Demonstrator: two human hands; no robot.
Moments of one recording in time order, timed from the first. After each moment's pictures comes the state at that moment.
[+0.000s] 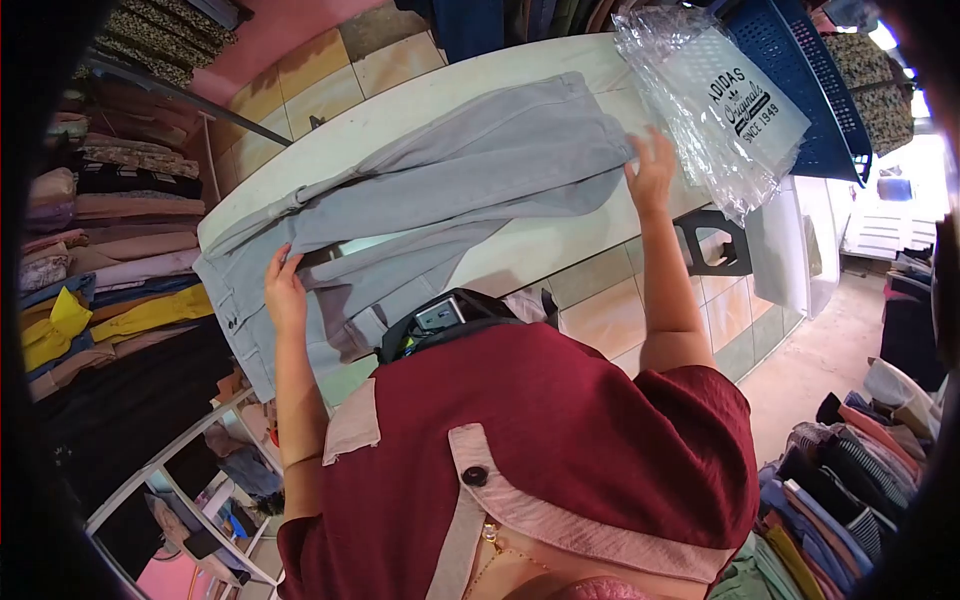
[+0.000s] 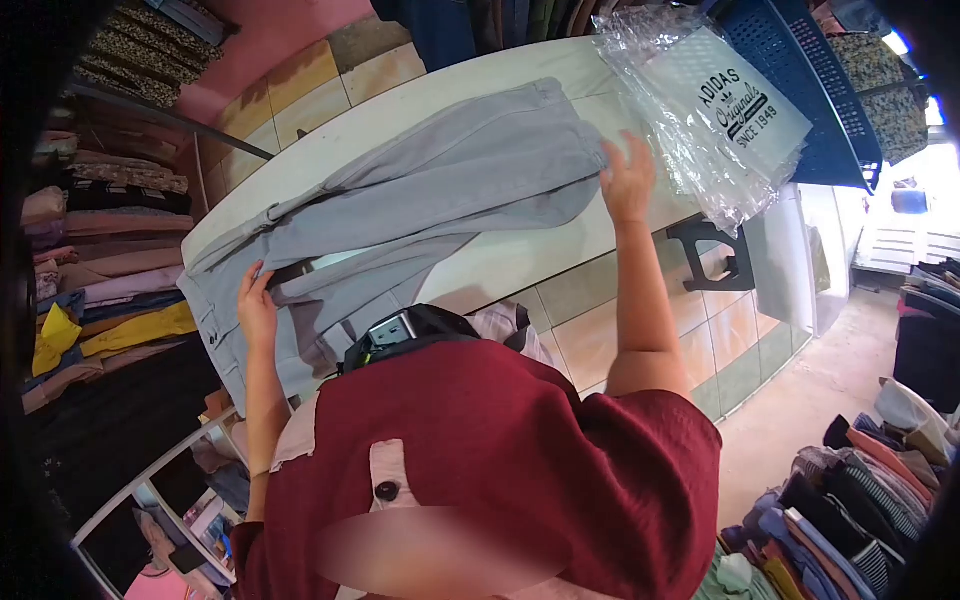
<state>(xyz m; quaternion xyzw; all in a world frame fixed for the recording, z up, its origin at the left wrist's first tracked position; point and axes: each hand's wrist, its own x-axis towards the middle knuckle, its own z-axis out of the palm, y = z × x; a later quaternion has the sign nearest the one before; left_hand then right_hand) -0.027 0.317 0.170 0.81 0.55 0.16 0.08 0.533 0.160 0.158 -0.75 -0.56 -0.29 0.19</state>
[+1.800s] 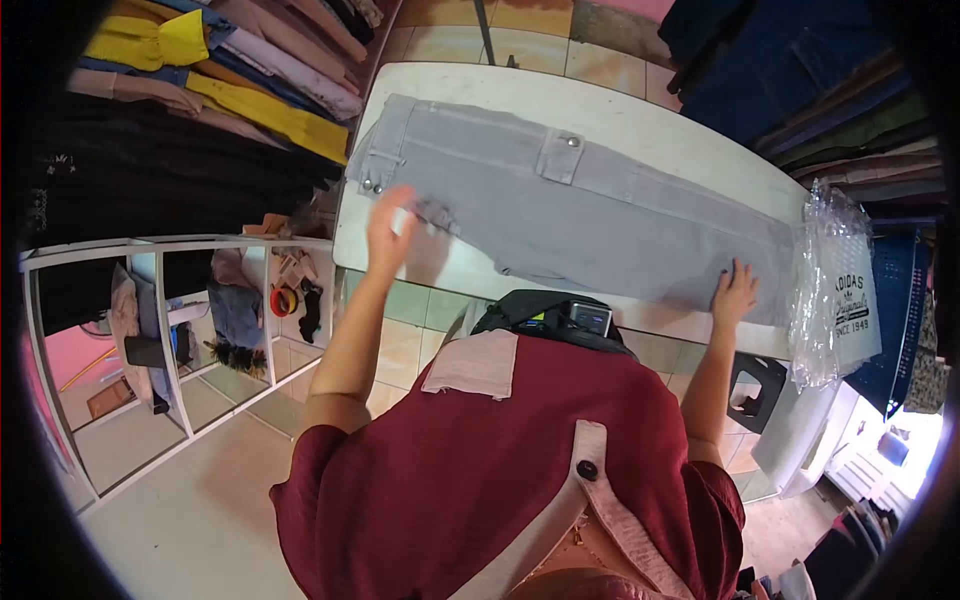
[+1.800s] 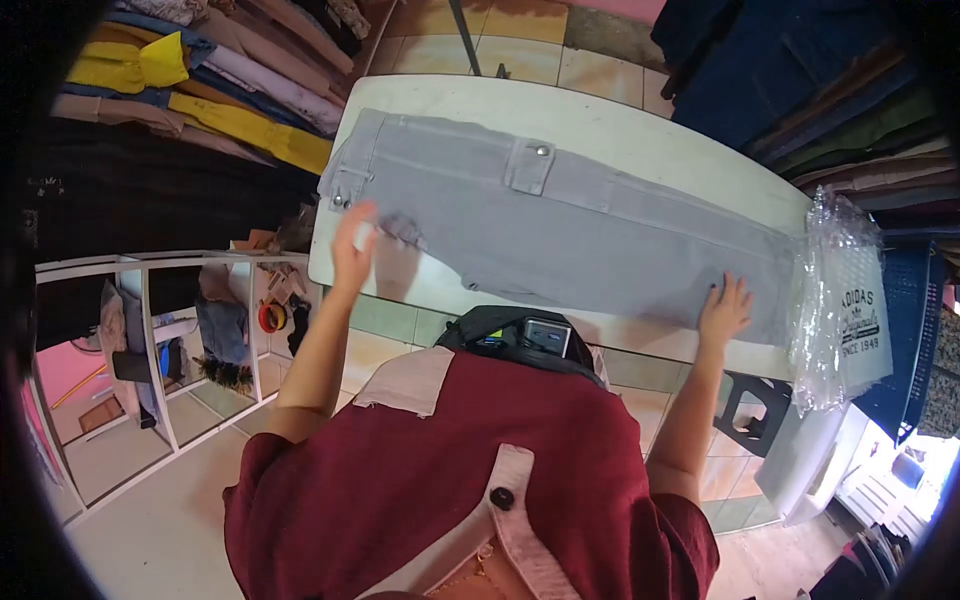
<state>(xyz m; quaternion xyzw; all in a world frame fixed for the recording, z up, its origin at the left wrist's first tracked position) -0.150 0.254 0.144 0.71 0.56 0.39 0.16 0.460 0.176 0.081 -0.87 -0.49 -0.05 0.05</state>
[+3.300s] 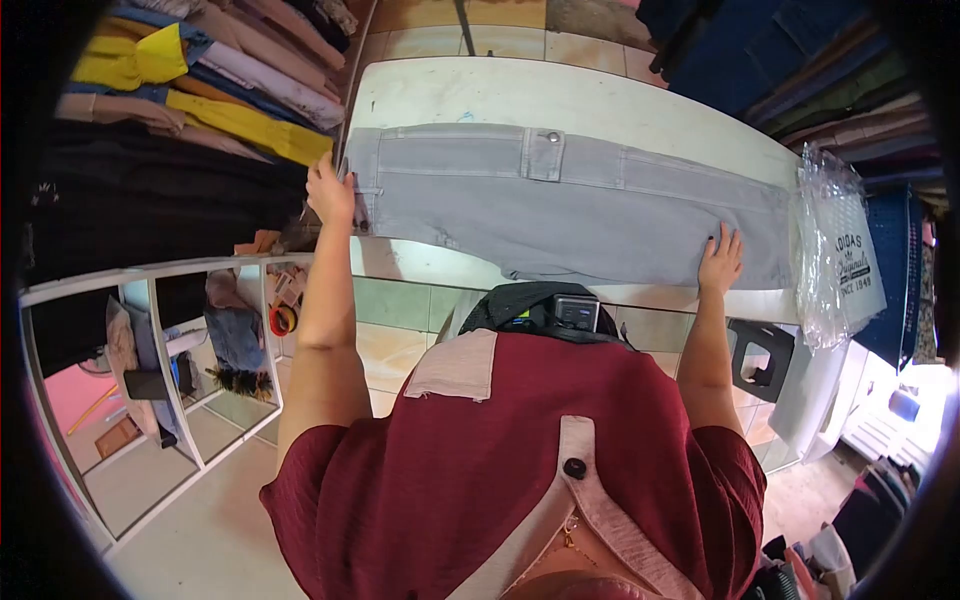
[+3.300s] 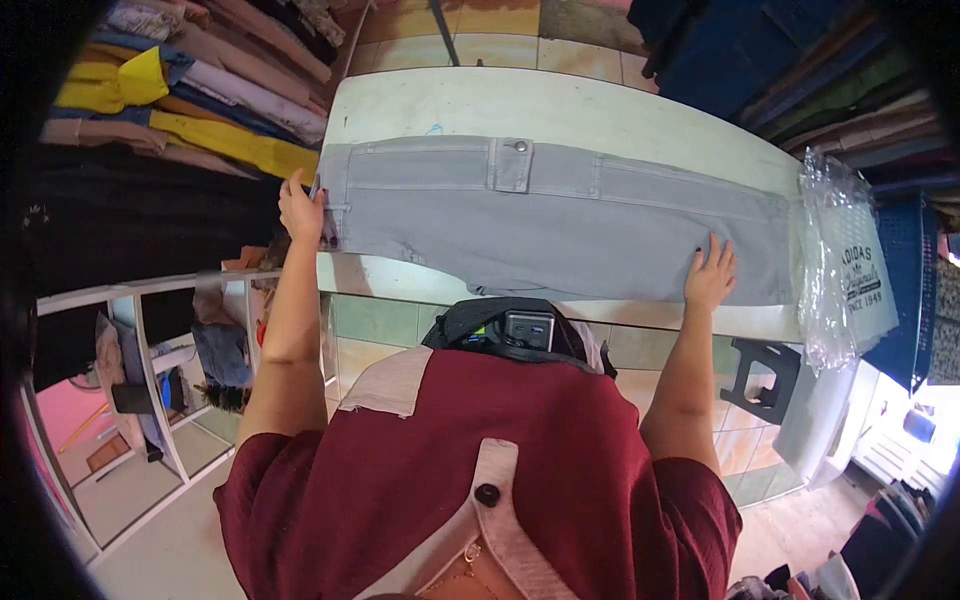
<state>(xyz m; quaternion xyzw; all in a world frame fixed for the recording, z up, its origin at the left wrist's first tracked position) -0.230 0.335 0.137 0.58 0.78 0.21 0.06 0.411 0.182 0.062 -0.88 -0.46 -0.07 0.06</state>
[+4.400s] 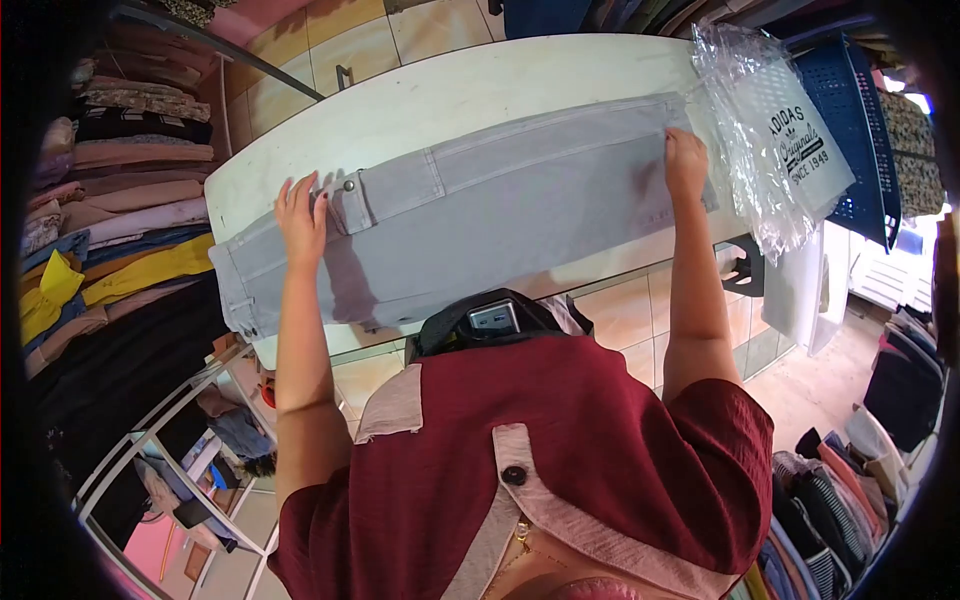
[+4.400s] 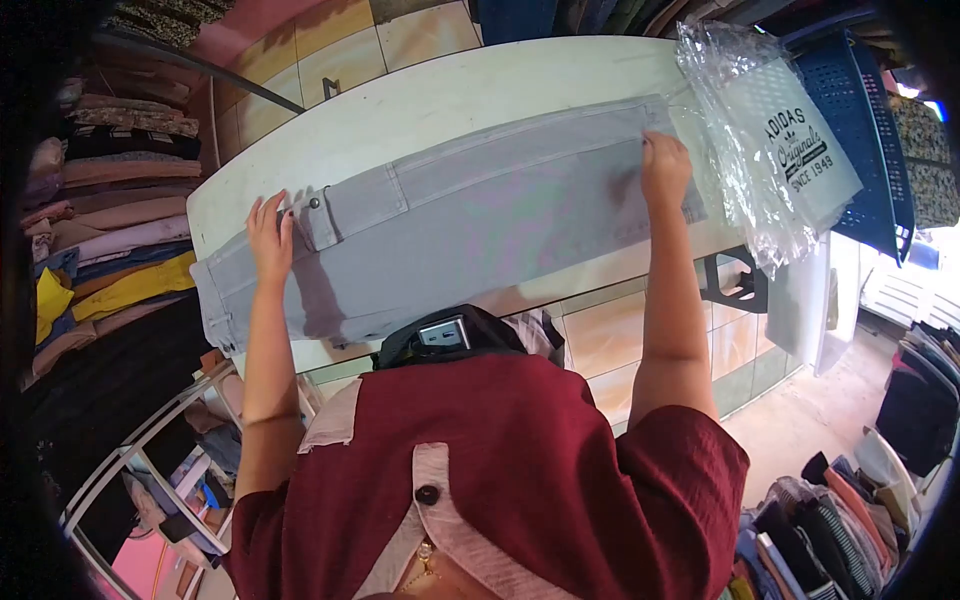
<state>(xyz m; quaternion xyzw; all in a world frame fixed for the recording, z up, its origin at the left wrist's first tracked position) -0.023 0.385 0.128 0.82 0.53 0.22 0.01 0.552 0.221 0.114 -0.78 -0.57 -0.12 0.24</state>
